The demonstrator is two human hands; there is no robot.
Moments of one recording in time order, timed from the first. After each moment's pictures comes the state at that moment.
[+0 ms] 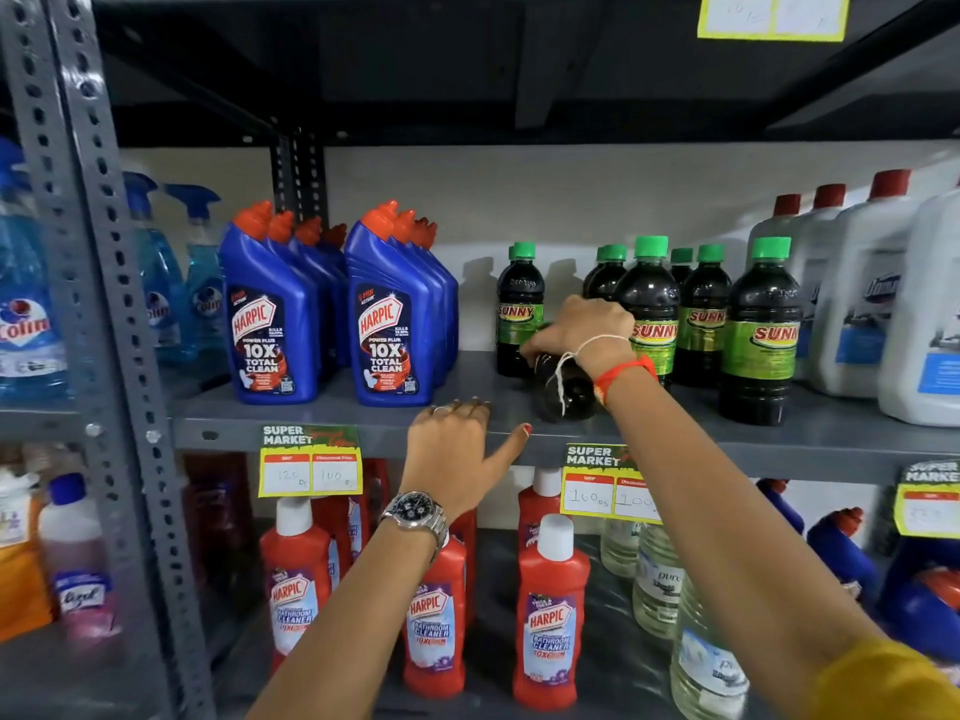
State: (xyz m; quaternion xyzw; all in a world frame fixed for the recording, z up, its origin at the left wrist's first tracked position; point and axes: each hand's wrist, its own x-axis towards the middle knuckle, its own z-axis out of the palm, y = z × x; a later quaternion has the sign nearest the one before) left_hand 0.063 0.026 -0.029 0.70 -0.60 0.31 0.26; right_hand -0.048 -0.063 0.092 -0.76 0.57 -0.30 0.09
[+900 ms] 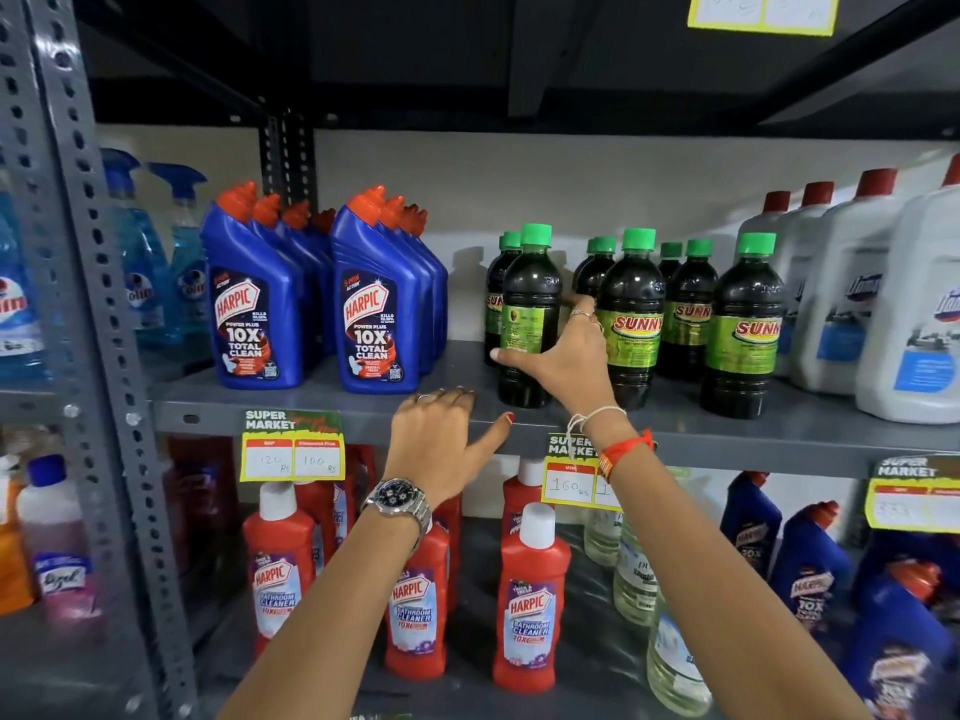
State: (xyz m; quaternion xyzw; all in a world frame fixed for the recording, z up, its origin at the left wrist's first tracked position) left_hand 0.062 0.023 -0.030 0.71 -0.59 0.28 0.27; right_hand -0.055 -0.075 0.032 -0.74 0.38 -0.52 0.15
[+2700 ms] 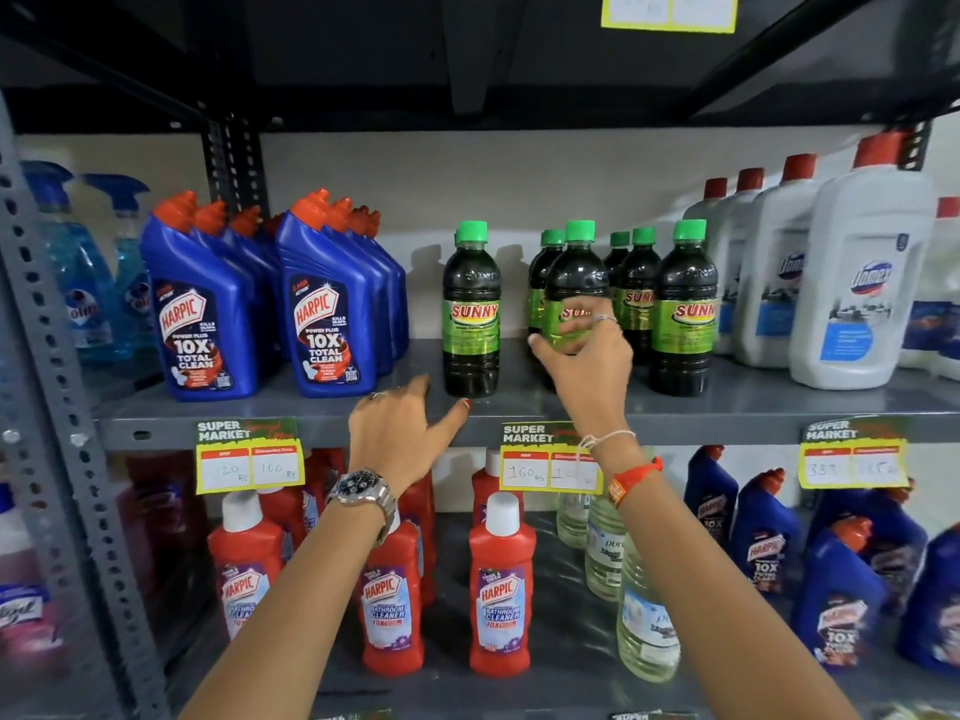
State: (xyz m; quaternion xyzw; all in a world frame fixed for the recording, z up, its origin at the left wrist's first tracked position) left_hand 0.054 0.021 -0.023 0.71 -0.56 0.28 0.32; right_hand -0.113 -0.062 0.020 -0.66 0.38 -0.64 0.14
